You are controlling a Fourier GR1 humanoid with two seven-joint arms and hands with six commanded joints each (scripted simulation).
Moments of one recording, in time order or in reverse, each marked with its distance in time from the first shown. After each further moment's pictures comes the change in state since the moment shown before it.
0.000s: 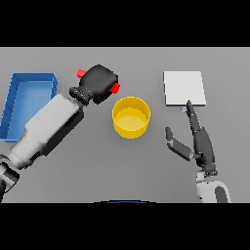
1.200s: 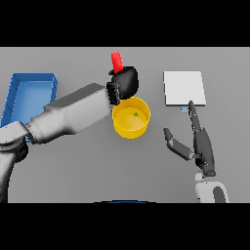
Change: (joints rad) left arm -0.401 -0.050 -0.603 0.199 -0.349 -0.170 -0.115; right arm 0.004 0.015 0.000 0.004 0.038 -0.043 0.004
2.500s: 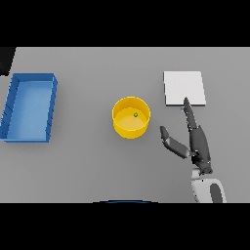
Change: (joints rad) left arm -0.344 0.263 0.585 0.553 0.680 0.168 0.137; right arm -0.030 0.014 0.010 0.024 -0.014 0.007 -0.043
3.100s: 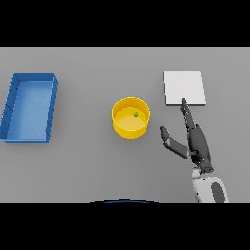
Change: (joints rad) left arm 0.425 0.152 0.242 -0.099 0.500 0.271 0.279; right arm -0.015 -0.017 0.000 0.024 -0.044 0.054 -0.021
